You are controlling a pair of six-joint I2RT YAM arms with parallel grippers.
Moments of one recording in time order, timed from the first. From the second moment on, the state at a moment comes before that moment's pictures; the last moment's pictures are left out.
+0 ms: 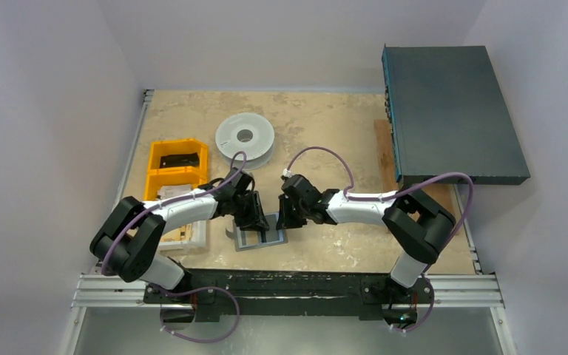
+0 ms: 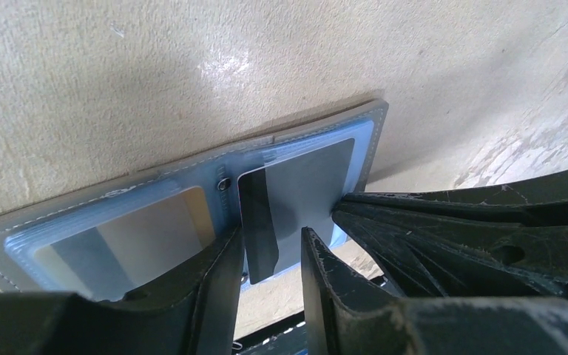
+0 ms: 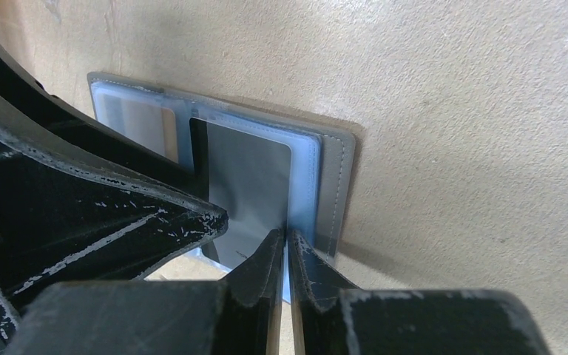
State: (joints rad) left arm -0.60 1.48 0.69 -0.32 0.27 -0.86; right arm 0.92 1.70 0.88 -0.11 -0.10 0.79
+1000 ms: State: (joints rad) left arm -0.57 1.39 0.64 -0.34 0.28 -0.87; right arm 0.91 1.73 0.88 -0.07 -0.13 0.81
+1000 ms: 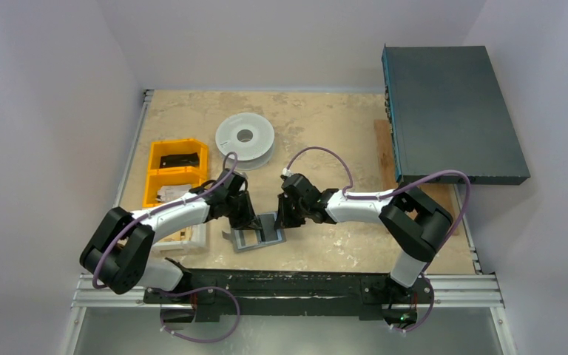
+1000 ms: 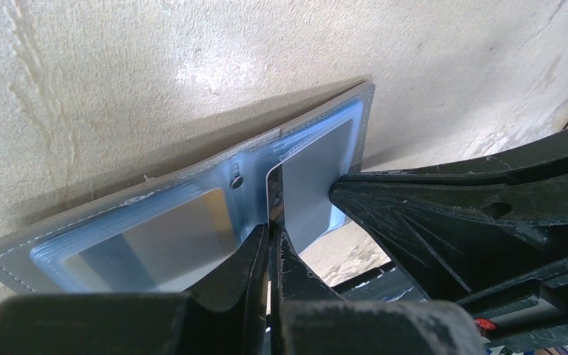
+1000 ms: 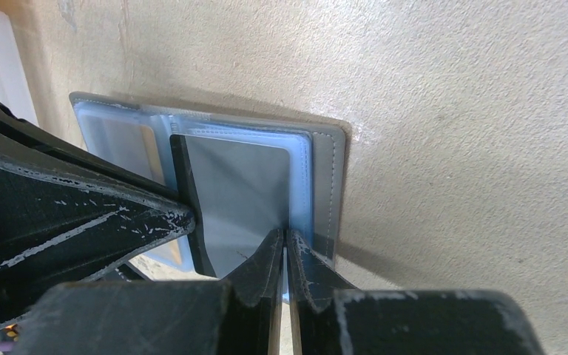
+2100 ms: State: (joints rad) left arm -0.47 1.32 0.59 -0.39 0.34 -0.78; right arm 0.91 1.75 0.87 0.00 -0.15 0.84
